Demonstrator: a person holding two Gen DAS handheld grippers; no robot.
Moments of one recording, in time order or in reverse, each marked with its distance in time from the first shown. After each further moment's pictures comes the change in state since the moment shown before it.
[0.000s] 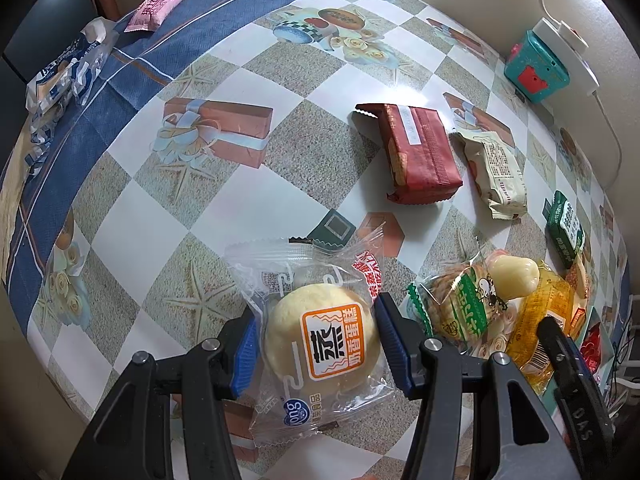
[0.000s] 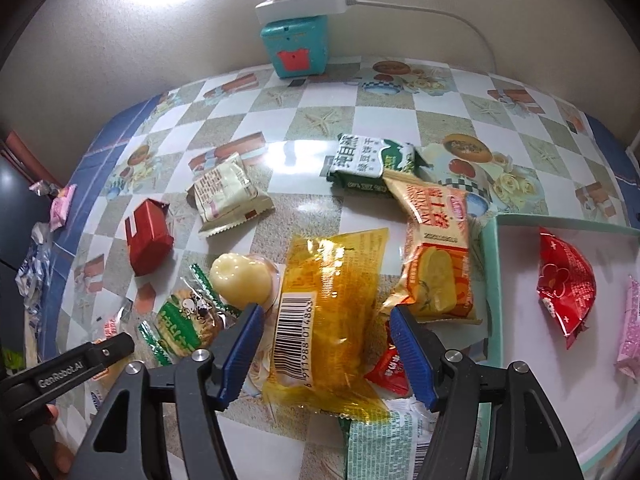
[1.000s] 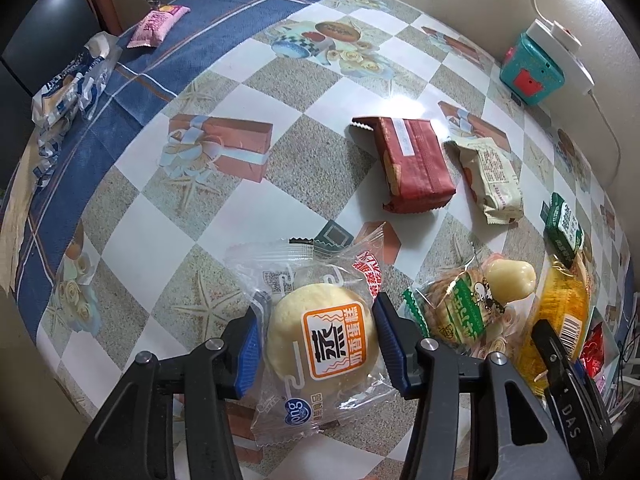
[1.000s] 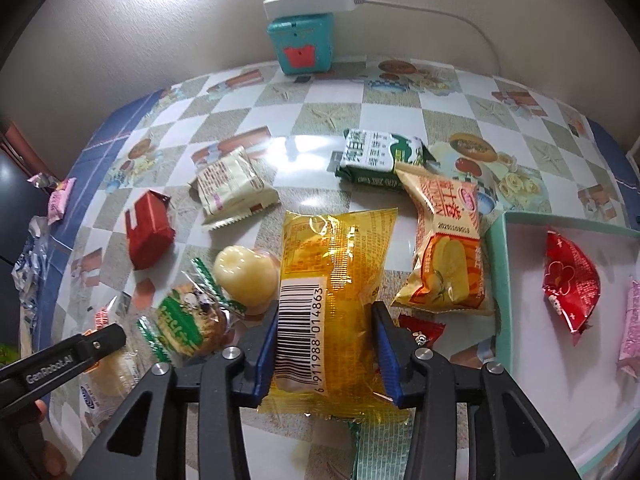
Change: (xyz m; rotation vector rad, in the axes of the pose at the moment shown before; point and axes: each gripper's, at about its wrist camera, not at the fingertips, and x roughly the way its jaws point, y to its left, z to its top) left arm -0.016 -0.003 0.002 0.017 -0.039 0.011; right arm -0.002 0.007 -0.005 -0.006 -0.016 -0.006
